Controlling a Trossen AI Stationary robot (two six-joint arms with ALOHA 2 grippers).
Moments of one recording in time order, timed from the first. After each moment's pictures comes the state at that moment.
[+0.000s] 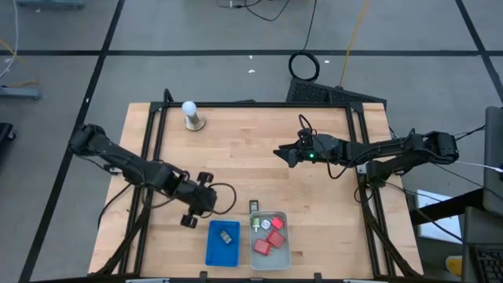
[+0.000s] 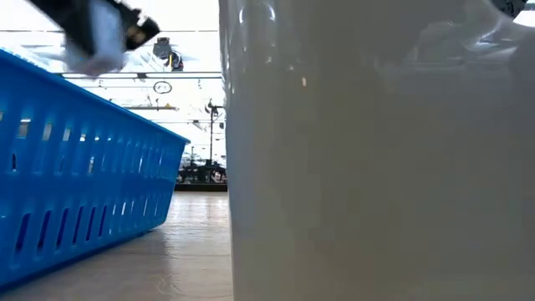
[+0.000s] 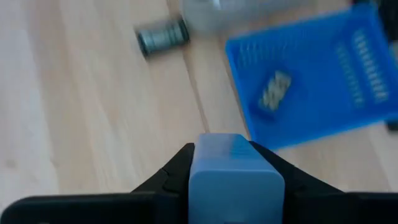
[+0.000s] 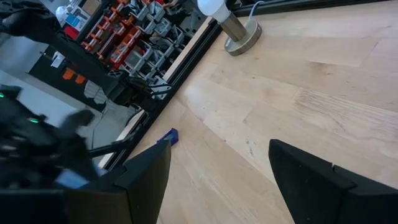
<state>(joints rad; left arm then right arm) -0.42 1.35 1.04 -0.74 -0.04 -0.11 -0.11 1.21 0.62 0.38 0.13 0.87</state>
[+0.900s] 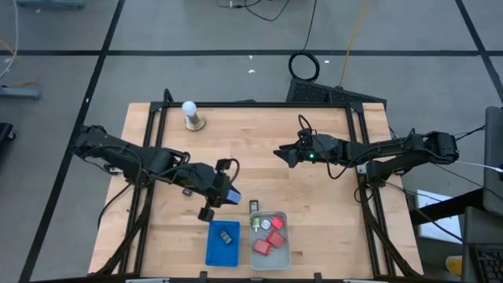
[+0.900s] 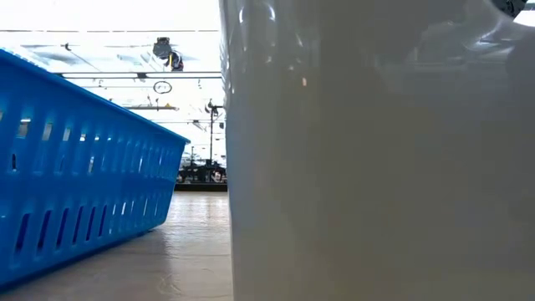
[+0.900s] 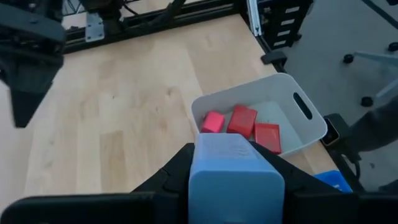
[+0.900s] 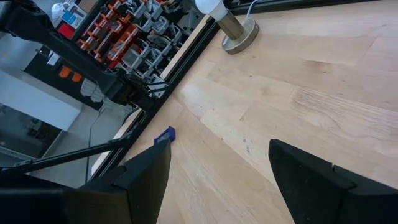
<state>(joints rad) -0.32 1.41 1.37 -0.60 -0.04 0.01 -0.11 1.21 0.62 0.37 0.13 0.87</state>
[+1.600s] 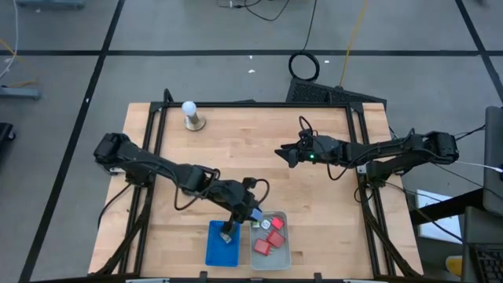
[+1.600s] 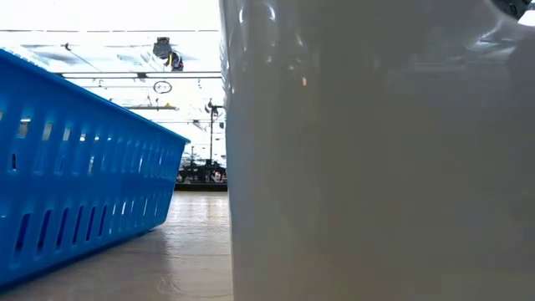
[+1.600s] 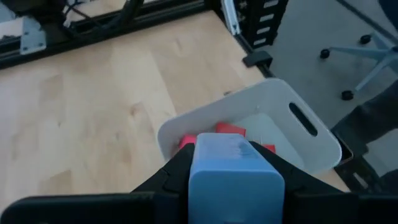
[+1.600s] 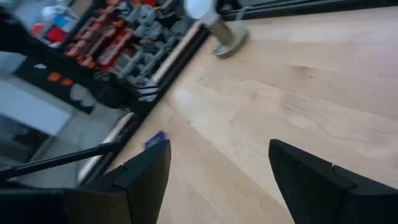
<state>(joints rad) -0.32 1.67 1.37 -0.33 0.07 0.07 -0.11 1.21 0.60 0.39 0.18 0.86</state>
